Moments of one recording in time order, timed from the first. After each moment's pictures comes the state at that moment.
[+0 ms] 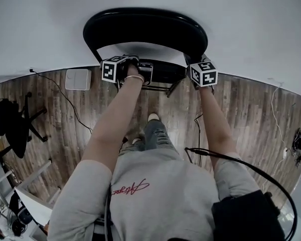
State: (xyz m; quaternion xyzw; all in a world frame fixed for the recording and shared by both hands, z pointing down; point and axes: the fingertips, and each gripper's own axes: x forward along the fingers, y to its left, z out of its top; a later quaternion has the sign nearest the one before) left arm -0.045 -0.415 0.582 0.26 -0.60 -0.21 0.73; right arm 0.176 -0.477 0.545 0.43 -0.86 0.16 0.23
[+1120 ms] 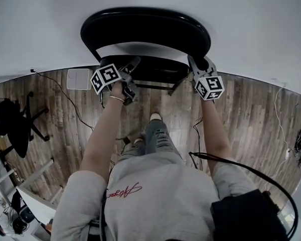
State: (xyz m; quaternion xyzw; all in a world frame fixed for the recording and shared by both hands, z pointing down) left arm -0.039 -0.410 0.559 0.61 -0.45 -0.10 0.64; right arm 0.188 -0.457 0.516 0.45 -0.88 0.10 0.07
